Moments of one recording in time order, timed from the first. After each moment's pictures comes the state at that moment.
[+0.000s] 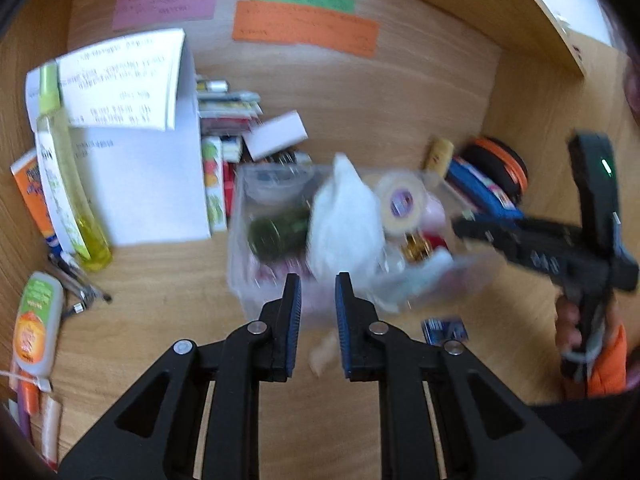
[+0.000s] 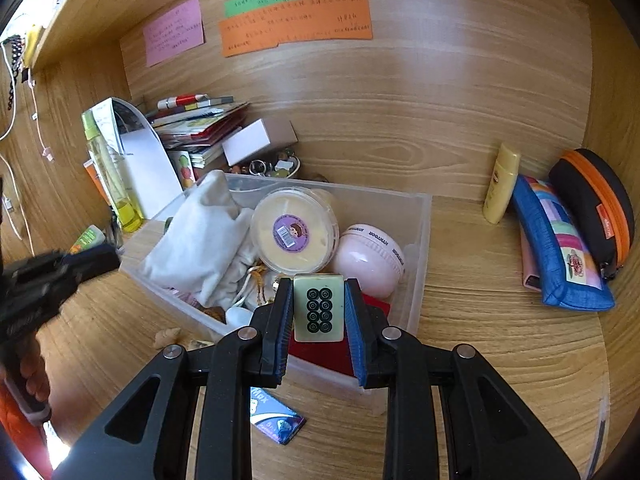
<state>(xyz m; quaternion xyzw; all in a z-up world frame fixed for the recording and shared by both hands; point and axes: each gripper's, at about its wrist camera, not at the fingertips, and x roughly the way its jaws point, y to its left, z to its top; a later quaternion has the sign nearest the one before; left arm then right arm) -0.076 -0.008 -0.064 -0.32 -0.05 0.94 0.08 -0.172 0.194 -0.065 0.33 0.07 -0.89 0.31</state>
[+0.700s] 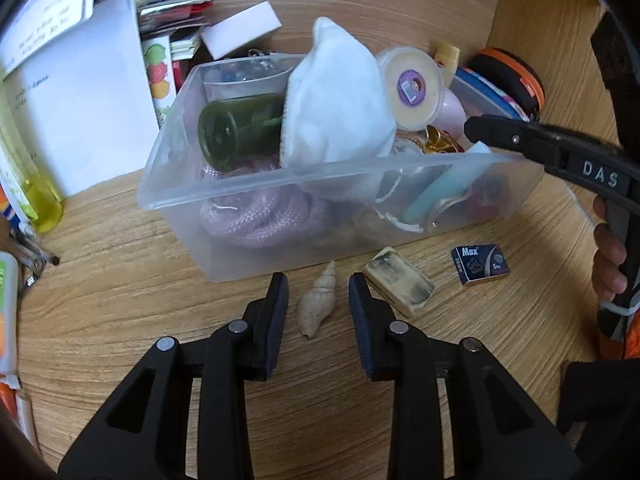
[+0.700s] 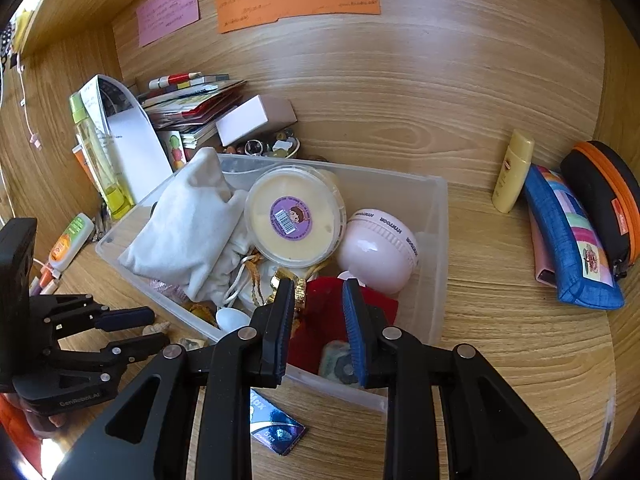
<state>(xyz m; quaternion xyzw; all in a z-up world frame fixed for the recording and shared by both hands) -0.109 0.017 -0.123 -0.43 0.00 0.90 0.09 -0.177 0.182 -0.078 0.35 0.09 -0.88 0.30</state>
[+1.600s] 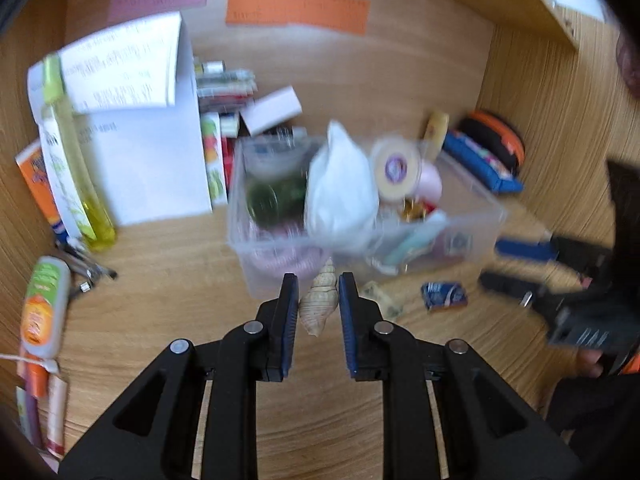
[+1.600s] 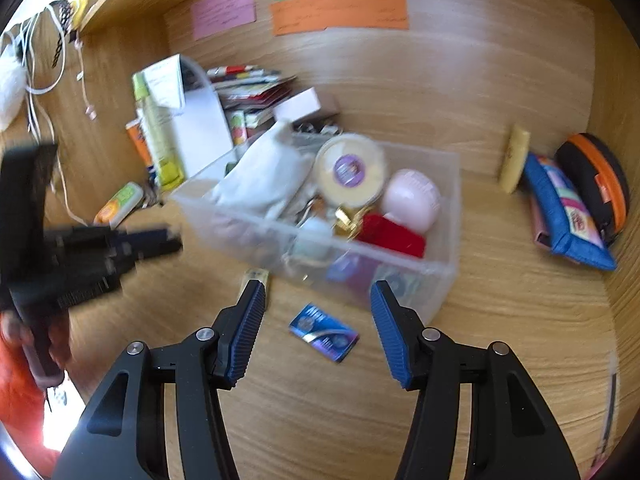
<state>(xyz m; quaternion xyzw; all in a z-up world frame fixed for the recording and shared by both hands) -0.066 0.000 -0.064 -0.34 -0.03 0.94 0.08 -0.102 0.200 -0.078 0.35 0.09 -0.87 0.34</state>
